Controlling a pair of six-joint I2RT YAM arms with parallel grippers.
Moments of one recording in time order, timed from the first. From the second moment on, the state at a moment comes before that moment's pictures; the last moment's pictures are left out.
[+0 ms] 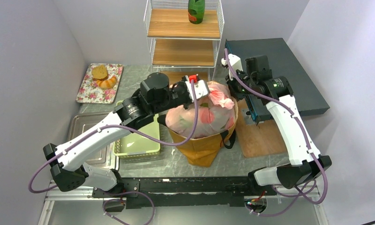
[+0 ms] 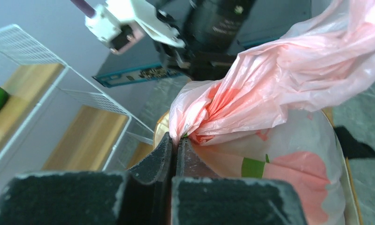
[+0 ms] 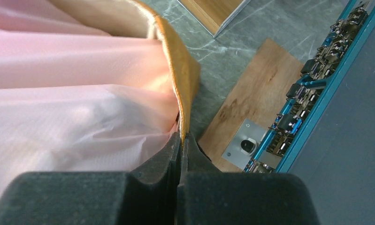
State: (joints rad) left arm -0.98 1.34 1.54 -0.28 0.12 0.45; right arm 0.32 1.37 1.66 -1.05 -0.22 -0.36
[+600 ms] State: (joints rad) left arm -0.62 1.23 1.83 -0.10 0.00 0.60; right arm 0.32 1.37 1.66 -0.96 -0.12 -0.41
